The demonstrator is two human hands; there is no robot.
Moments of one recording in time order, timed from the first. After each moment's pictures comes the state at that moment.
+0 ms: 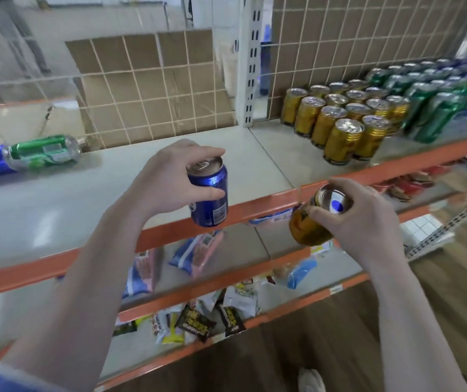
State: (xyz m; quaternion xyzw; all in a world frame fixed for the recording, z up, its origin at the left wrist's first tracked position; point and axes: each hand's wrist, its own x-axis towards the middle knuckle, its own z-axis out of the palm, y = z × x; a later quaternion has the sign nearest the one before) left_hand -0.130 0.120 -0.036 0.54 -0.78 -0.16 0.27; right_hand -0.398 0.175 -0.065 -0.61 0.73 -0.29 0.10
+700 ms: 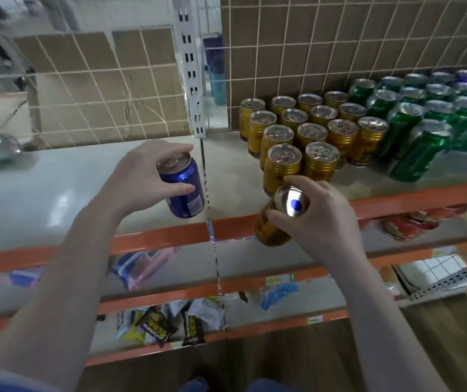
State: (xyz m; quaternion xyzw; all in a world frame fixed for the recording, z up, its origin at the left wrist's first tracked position) left_hand -0.296 0.035 -0.044 0.65 -0.70 -0.11 0.28; right_hand -0.563 0.050 -0.063 -0.73 0.60 -0.28 0.17
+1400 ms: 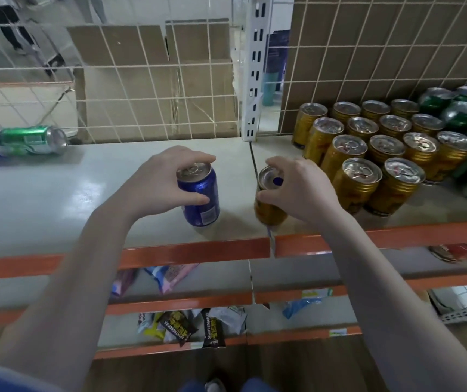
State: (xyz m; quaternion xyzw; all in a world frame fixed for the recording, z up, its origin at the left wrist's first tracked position) left_hand -0.201 0.028 -0.053 0.63 -0.71 -0.15 0.26; right_hand -0.431 -0.029 -0.065 -0.82 0.53 -0.17 0.13
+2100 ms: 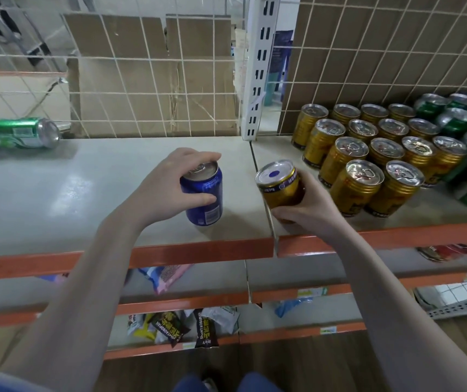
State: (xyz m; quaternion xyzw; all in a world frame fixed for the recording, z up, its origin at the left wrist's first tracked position) left_hand -0.196 0.028 -0.076 0.60 -0.70 -0.23 0.32; right_hand -0.449 -0.028 -0.104 -0.70 0.52 -0.31 0.38
